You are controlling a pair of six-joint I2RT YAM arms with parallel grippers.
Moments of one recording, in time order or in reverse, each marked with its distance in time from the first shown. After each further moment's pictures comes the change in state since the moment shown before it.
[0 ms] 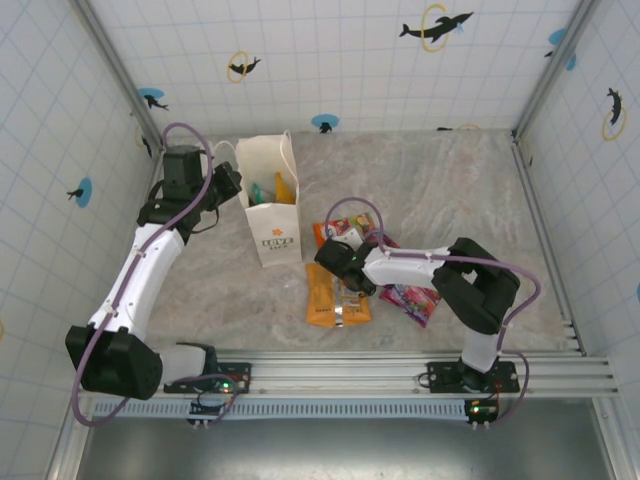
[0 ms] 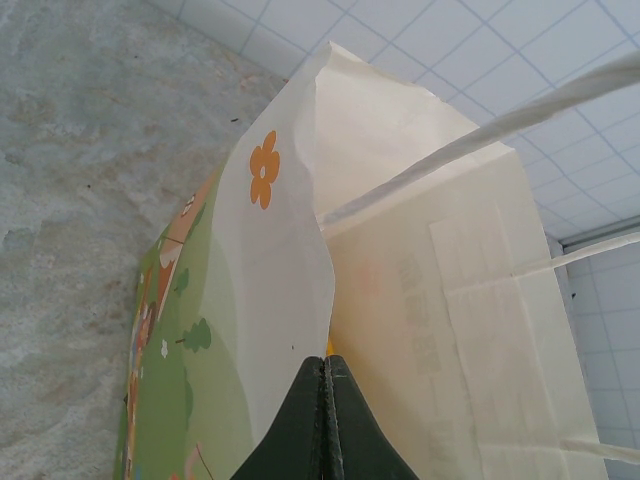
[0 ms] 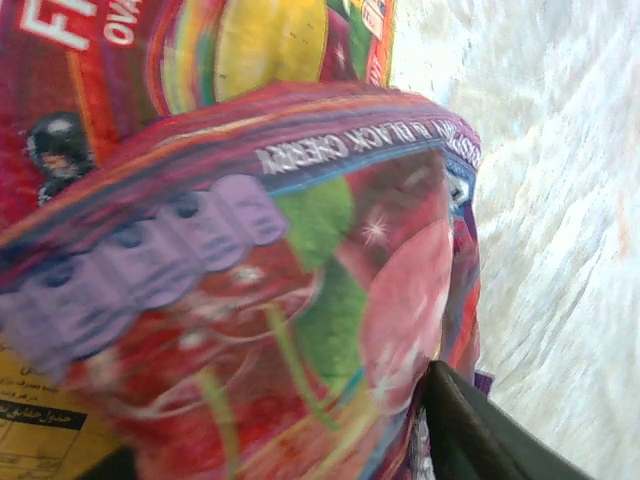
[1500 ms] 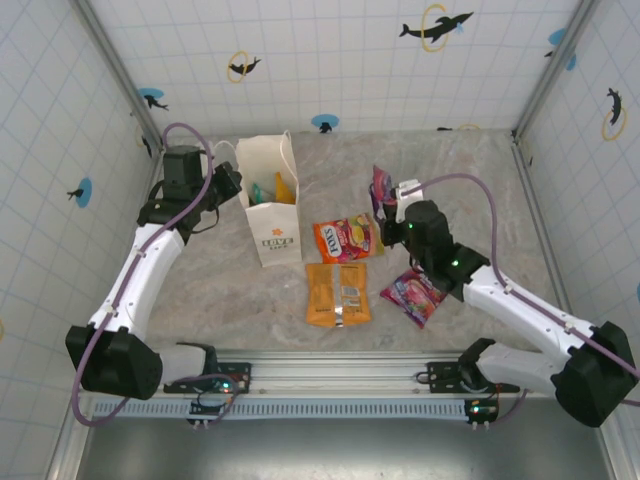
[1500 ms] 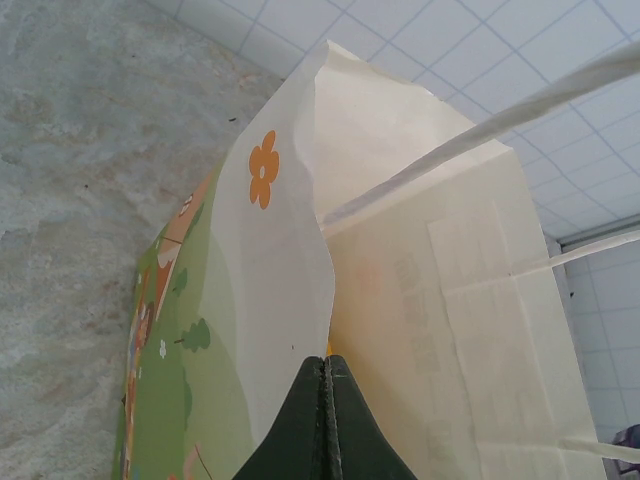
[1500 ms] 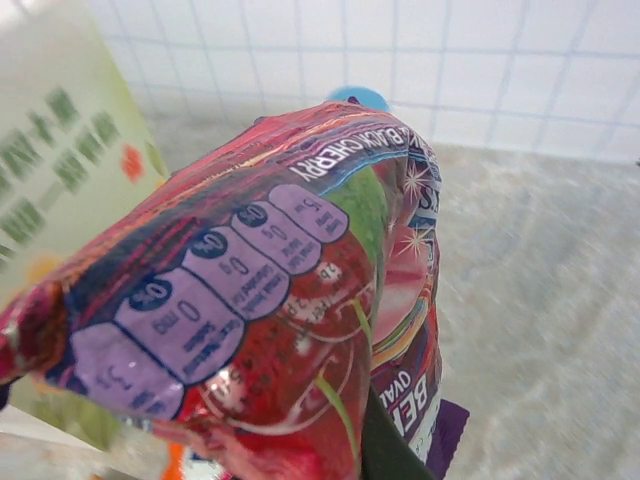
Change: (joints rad) left arm 0.000 0.000 -0.002 0.003 0.004 0.000; right arm -0.292 -0.715 -0.278 0.585 -0.511 -0.111
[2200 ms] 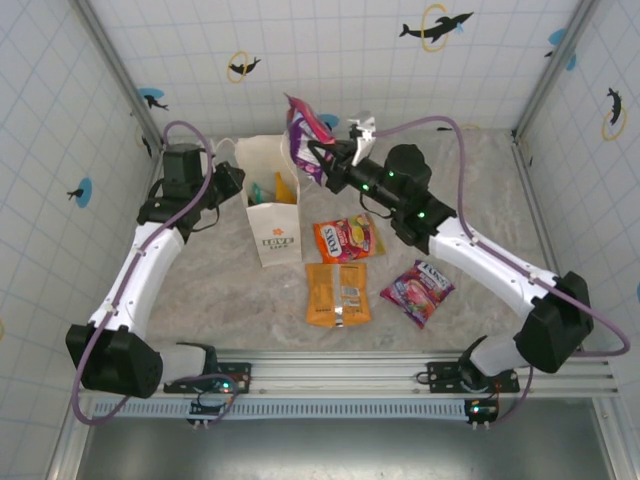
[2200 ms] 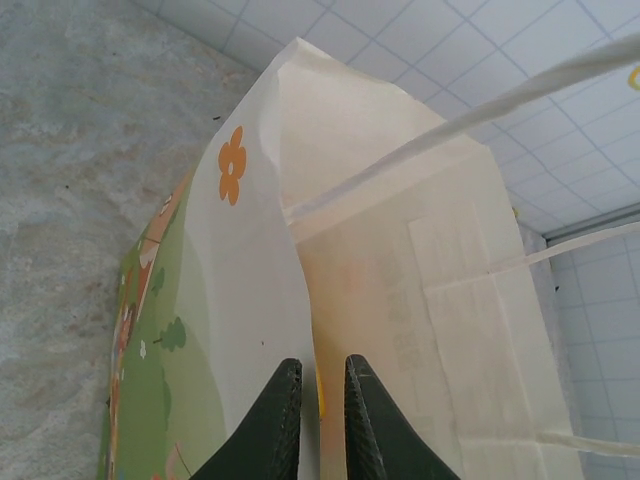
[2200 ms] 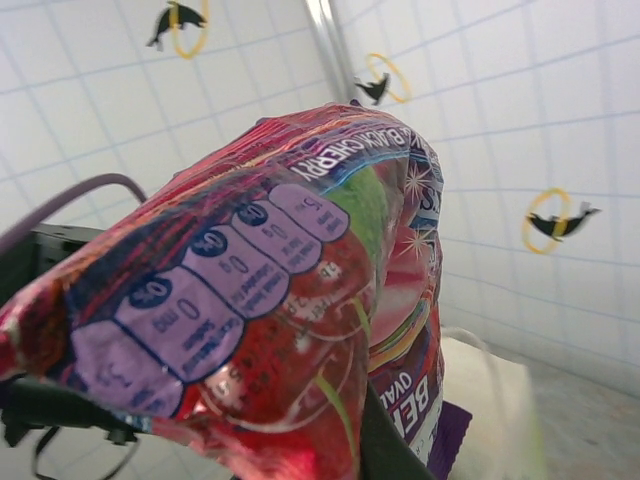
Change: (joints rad) left arm 0.000 0.008 0.018 0.000 0.026 -0.003; right arm 0.061 0.349 0.476 0.389 -0.486 0.138
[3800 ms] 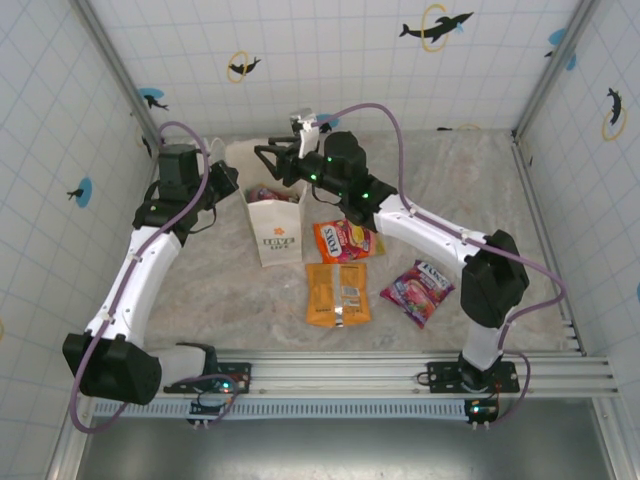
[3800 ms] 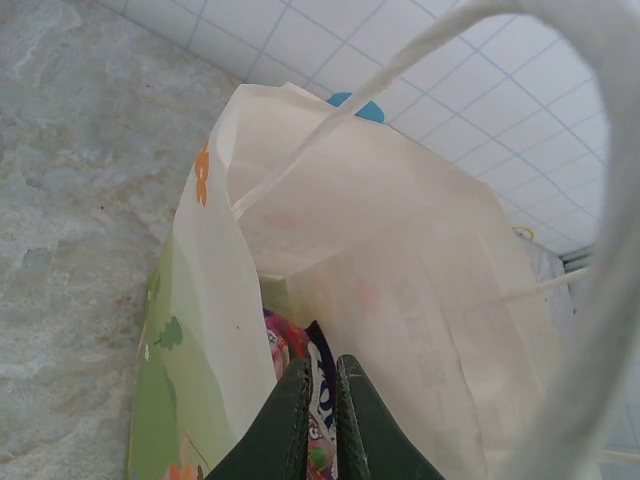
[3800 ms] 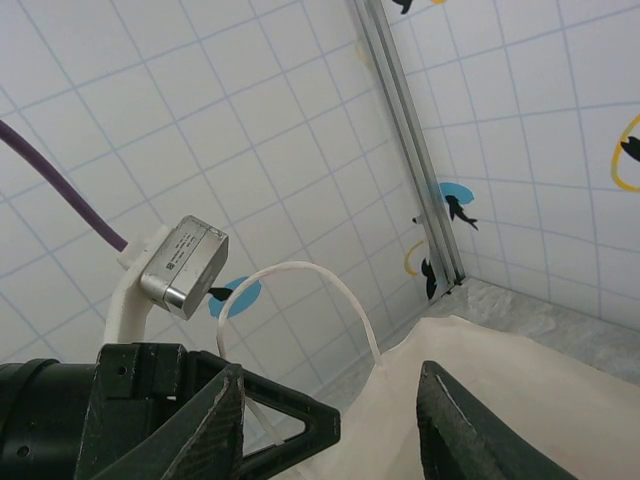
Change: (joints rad) left arm 0.000 -0.034 0.003 -0.015 -0.065 0.007; right arm 0.071 0.351 0.298 -0.061 0.020 0.042
